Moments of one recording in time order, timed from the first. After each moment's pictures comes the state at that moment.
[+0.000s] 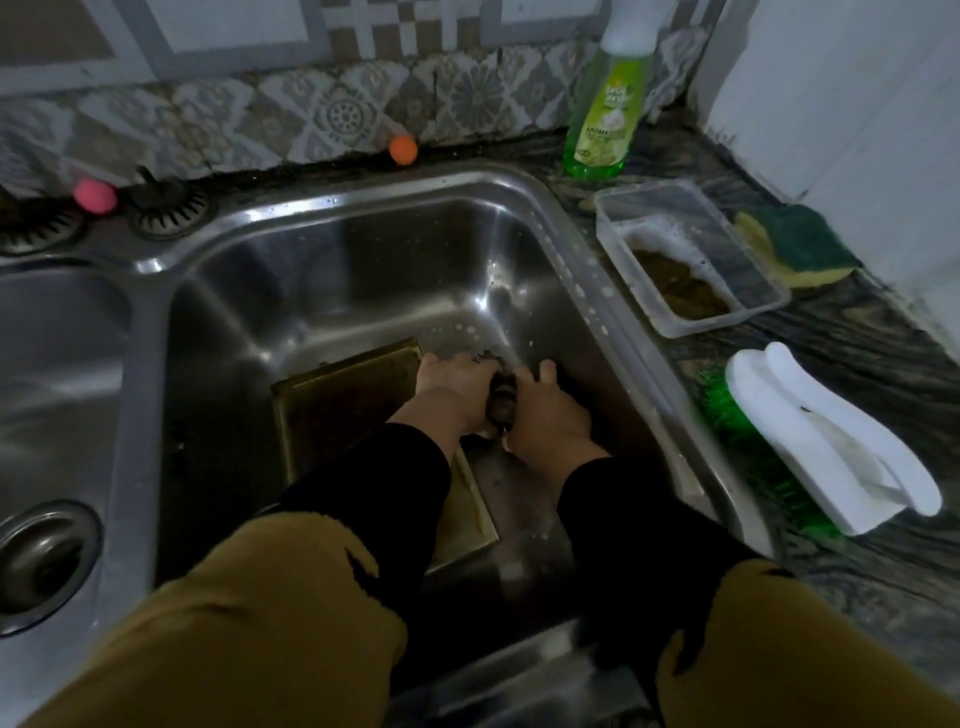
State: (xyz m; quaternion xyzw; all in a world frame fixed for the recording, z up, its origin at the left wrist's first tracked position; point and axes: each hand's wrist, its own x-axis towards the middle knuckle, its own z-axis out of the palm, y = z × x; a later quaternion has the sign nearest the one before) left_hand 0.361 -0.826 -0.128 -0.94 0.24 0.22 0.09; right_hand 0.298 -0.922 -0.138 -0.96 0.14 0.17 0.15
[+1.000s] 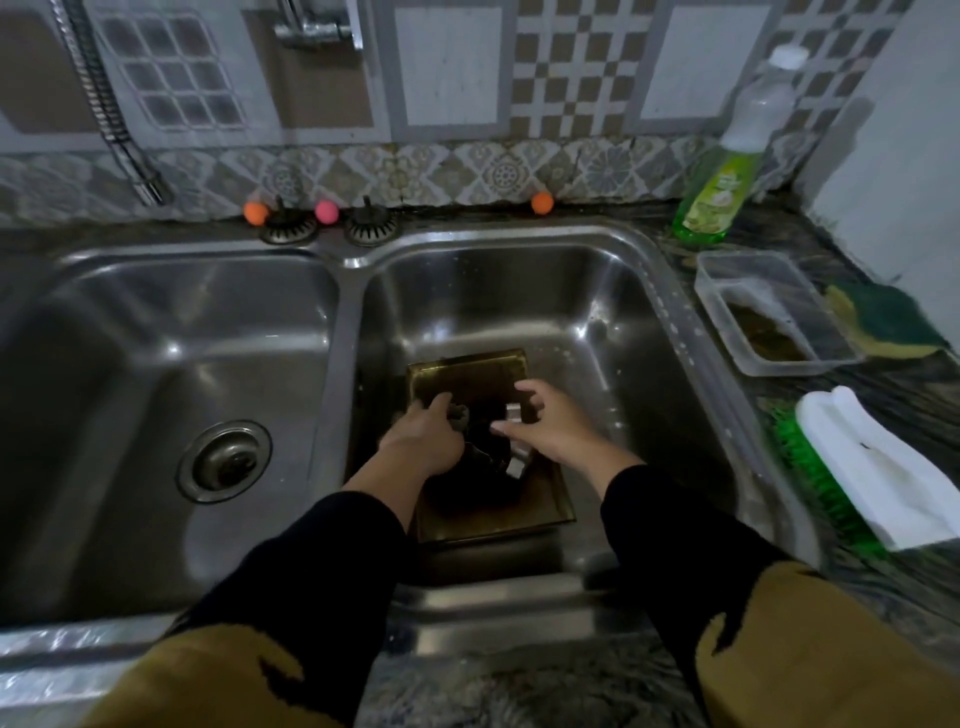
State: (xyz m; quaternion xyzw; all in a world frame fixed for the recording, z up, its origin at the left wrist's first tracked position) left_hand 0.270 -0.677 -0.093 -0.94 -0.08 0.26 -0.20; right_hand 0.275 -0.852 -0.097 -0.88 0.04 0.19 0.44
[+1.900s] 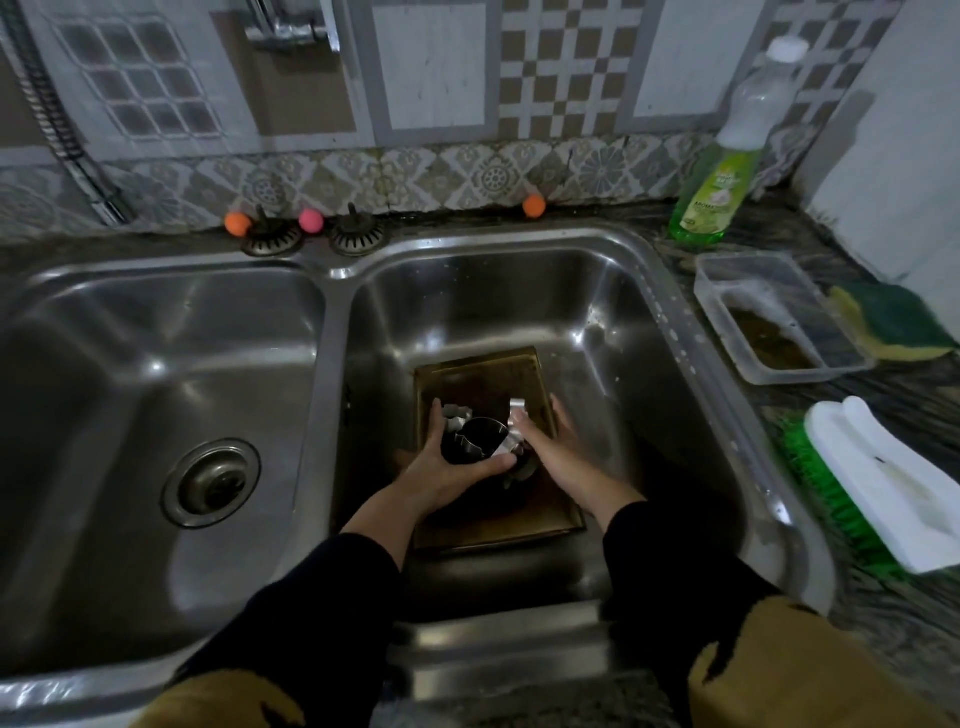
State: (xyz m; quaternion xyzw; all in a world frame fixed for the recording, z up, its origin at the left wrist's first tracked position) left_hand 0.257 -0.688 -0.114 -0.82 -0.15 0.30 -0.46; right_hand 0.264 -0.860 -0.121 -0.78 0.14 0.20 0.58
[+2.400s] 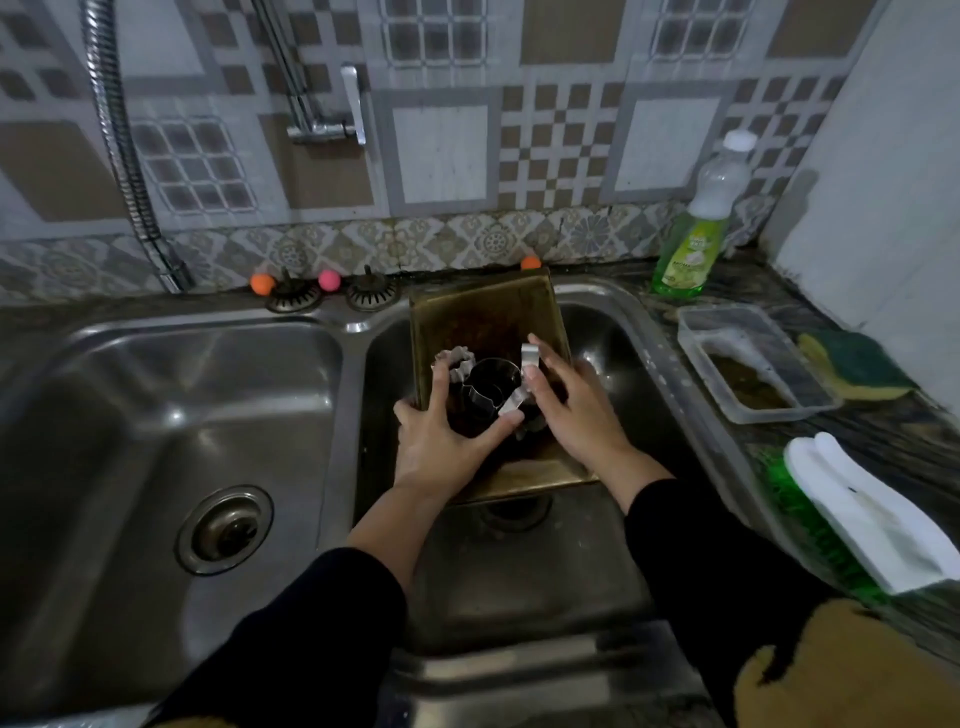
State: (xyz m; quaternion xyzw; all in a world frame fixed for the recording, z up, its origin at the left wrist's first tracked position) left_hand 0.271 -0.692 -0.046 -0.90 -0.08 0.04 -0.43; right_hand 0.293 -0.862 -0.036 -0.89 0.00 -0.02 0.46
